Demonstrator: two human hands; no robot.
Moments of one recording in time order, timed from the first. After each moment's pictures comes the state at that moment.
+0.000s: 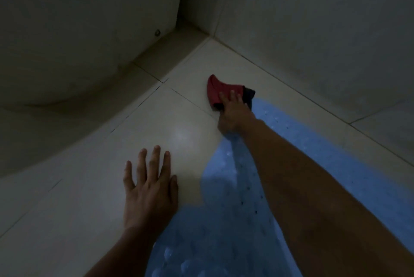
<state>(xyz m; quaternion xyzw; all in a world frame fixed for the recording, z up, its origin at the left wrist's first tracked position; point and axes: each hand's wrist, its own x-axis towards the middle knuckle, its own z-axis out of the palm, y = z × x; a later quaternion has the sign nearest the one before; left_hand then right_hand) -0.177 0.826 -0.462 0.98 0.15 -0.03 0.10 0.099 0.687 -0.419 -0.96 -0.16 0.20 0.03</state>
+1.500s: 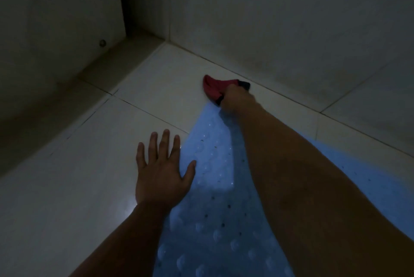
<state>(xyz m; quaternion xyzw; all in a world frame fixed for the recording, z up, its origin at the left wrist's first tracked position) -0.065 0.741 -0.463 0.99 0.08 -0.03 0.11 0.183 0.591 -0.407 -0.97 -0.02 0.19 0.17</state>
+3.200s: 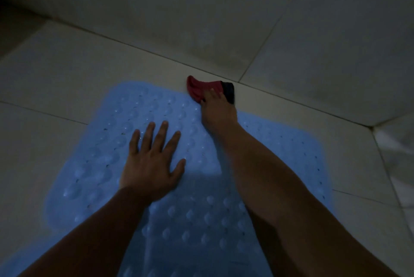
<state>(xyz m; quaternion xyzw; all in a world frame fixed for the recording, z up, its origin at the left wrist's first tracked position) -0.040 0.581 -0.466 0.99 -0.13 -0.01 0.06 0.106 0.384 -0.444 -1.00 -0.02 0.00 0.07</state>
